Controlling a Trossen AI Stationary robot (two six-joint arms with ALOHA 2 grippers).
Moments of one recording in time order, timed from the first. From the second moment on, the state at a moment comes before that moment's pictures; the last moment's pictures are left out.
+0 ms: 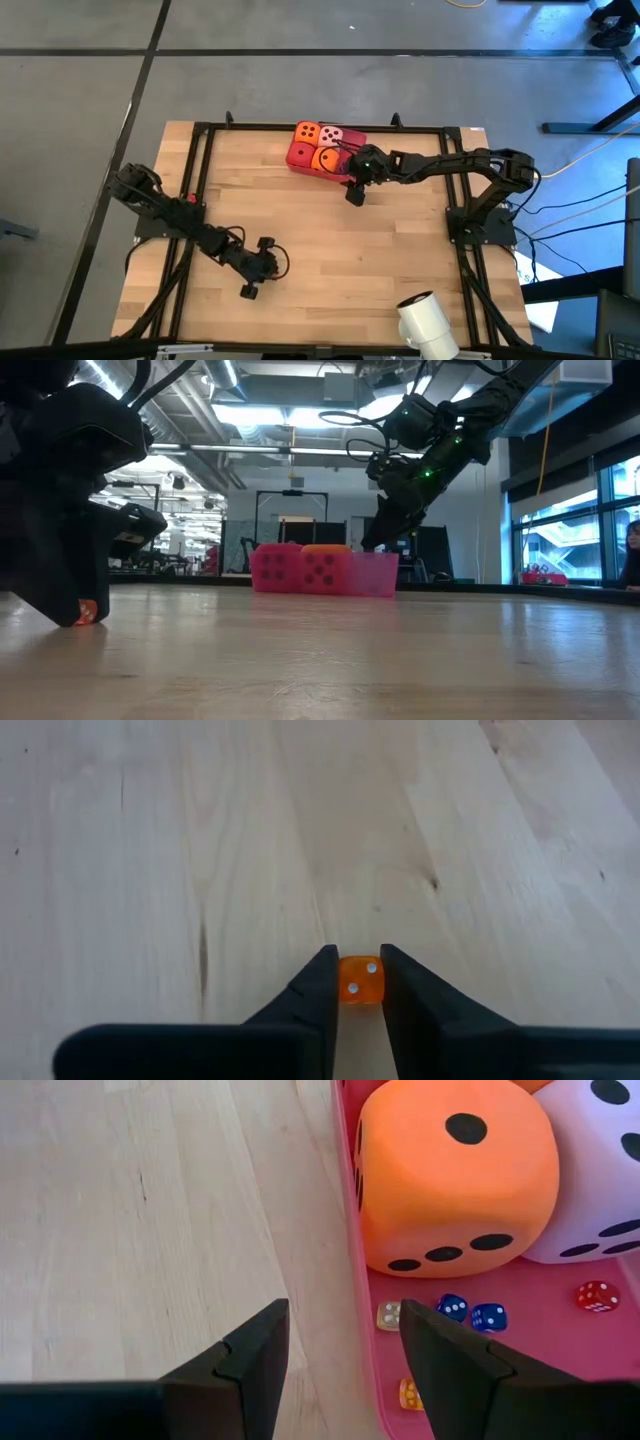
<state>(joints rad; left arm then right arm) -0.56 1.54 0.54 0.18 -0.11 -0.31 -0.28 1.63 0.87 -0.04 0.00 -0.02</state>
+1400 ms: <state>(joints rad) 0.43 1.81 1.06 0.38 0.20 0.52 -0.33 1.44 0.87 -0.03 0.17 -0.20</state>
